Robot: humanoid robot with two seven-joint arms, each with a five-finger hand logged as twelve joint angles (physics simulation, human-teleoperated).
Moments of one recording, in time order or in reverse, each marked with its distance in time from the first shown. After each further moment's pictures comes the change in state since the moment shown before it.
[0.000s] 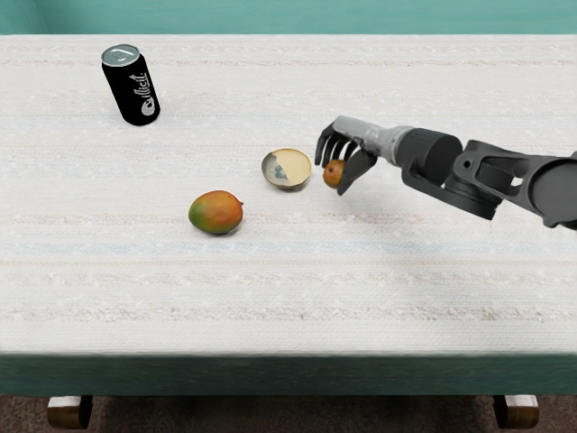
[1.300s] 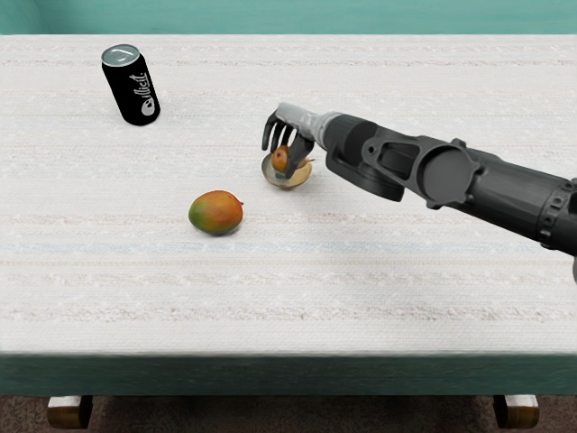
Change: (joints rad) left arm 0.000 0.000 0.000 0.000 0.000 0.000 0.000; right arm 0.048 0.386 -0.031 -0.424 0.013 0.017 0.007
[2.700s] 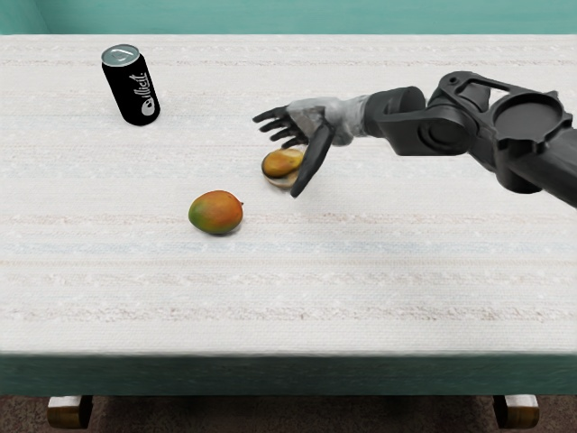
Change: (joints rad) left arm 0.000 0.000 0.000 0.000 0.000 0.000 0.000; right arm 0.002 -0.174 0.201 -0.053 0.463 0.566 -0.007
